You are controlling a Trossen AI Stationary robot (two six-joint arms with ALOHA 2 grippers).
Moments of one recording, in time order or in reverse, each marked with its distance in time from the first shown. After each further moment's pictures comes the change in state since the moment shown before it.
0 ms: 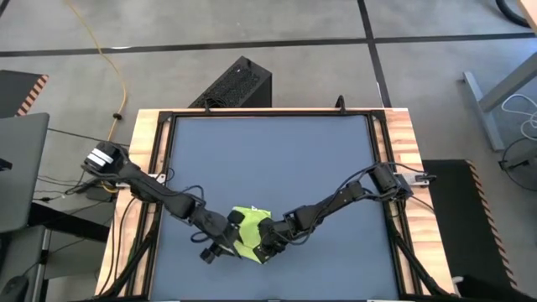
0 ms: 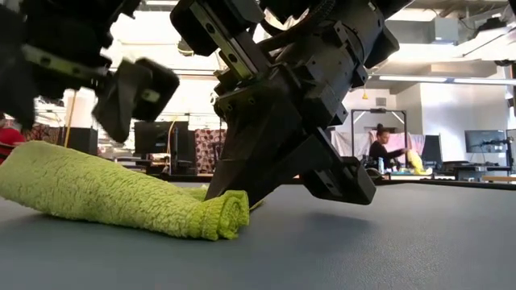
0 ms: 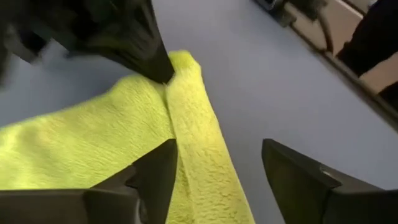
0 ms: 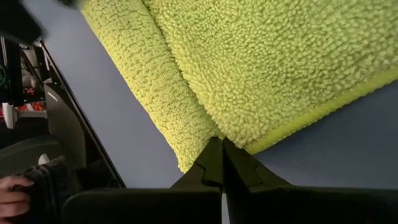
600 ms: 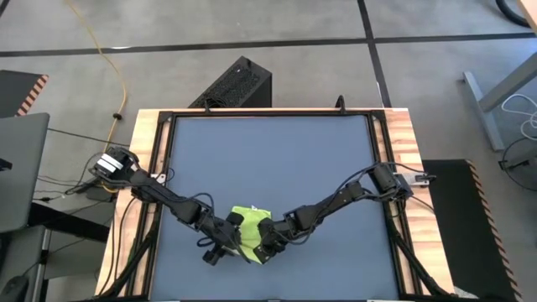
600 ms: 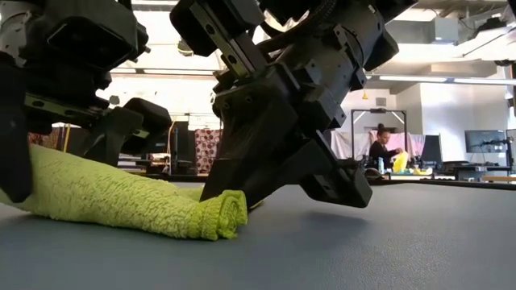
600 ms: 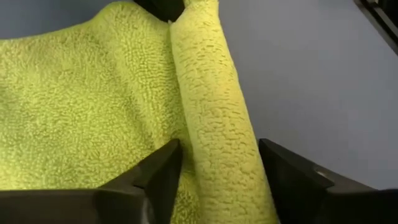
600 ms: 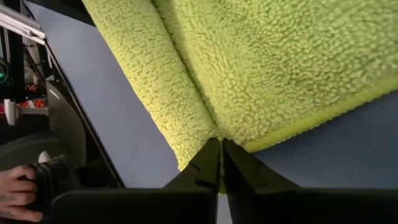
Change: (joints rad) left arm -0.010 0.104 0.032 -0.077 -0.030 -0.102; right arm -0.003 0.001 -0.003 0.045 0.005 -0.015
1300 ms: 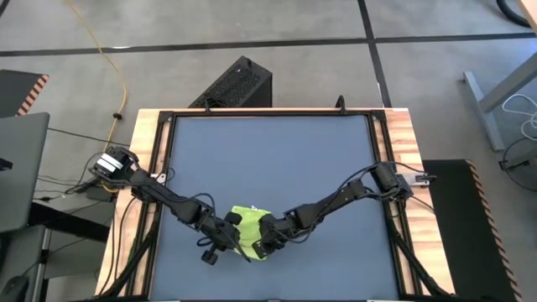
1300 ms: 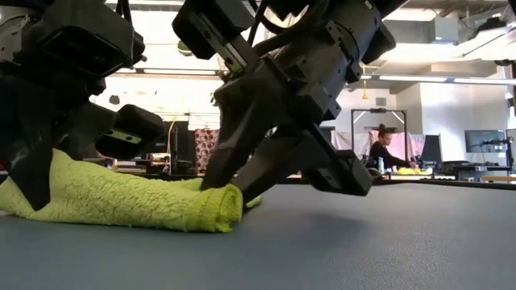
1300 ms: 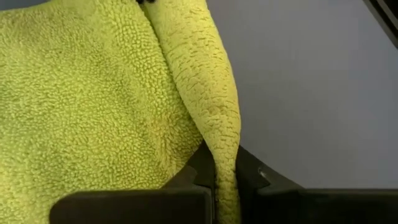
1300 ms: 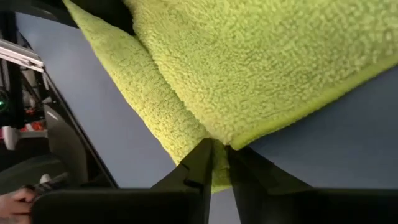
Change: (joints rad) left arm 0.000 -0.001 0.002 -0.063 0.034 -0.028; right arm -0.004 -0.036 0.003 -0.009 0.010 0.088
